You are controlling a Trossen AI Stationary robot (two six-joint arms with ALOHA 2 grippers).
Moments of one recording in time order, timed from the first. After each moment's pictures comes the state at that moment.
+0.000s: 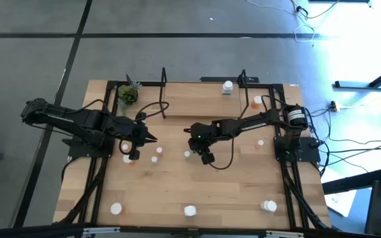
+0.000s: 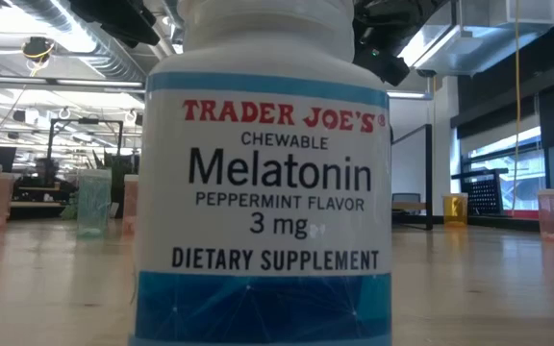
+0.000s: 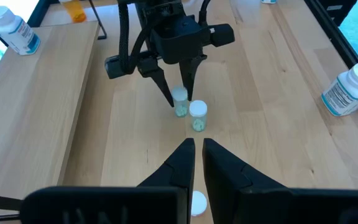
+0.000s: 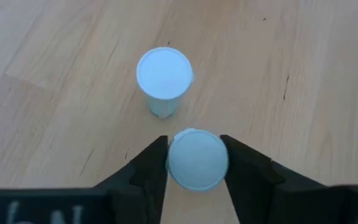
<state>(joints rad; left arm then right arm) -0.18 0.90 0.82 -0.57 -0.17 -0.04 0.00 1.91 1.21 -0.27 -0.13 -0.33</state>
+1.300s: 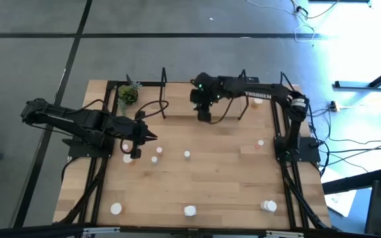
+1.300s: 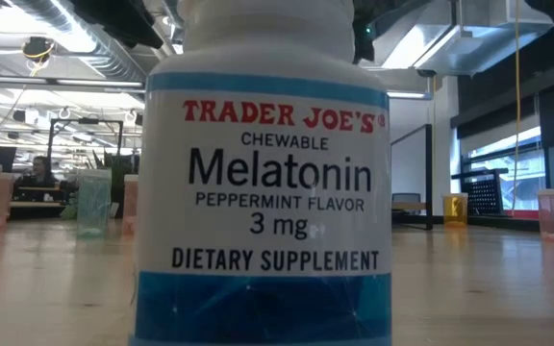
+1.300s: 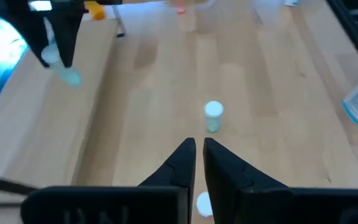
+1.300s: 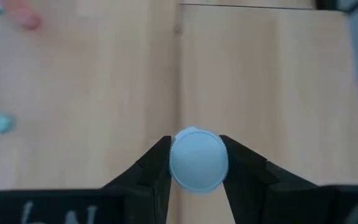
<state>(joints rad) -0.18 0.90 0.82 -0.57 -0.24 -0.09 -0.39 1.90 1.58 -0.67 -0.16 -0.34</state>
